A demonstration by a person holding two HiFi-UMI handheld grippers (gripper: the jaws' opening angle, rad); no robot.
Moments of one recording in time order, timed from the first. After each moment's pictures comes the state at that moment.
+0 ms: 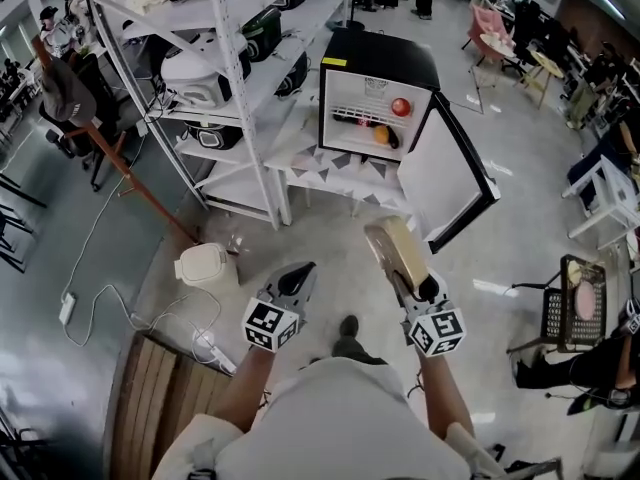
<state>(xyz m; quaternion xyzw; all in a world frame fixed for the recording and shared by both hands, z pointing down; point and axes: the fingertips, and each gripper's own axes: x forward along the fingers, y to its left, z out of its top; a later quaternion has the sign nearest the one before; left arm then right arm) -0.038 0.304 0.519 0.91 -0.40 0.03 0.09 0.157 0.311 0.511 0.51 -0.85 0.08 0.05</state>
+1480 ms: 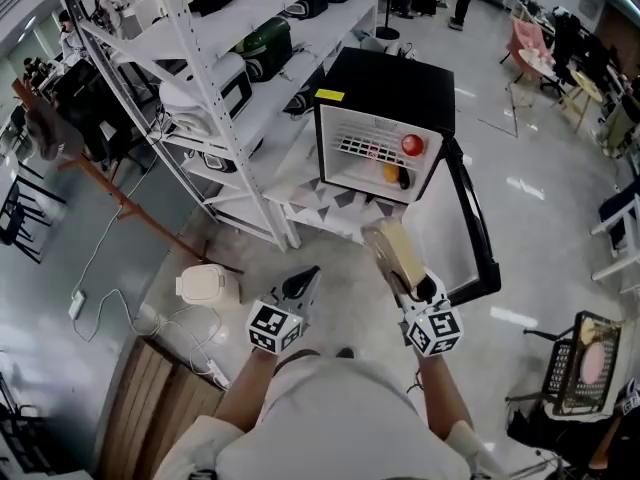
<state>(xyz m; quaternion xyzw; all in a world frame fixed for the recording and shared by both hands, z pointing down) 0.049 0.120 0.521 0.89 -0.45 0.06 0.08 0.228 0.097 0.525 0.45 -0.89 0.10 0.04</state>
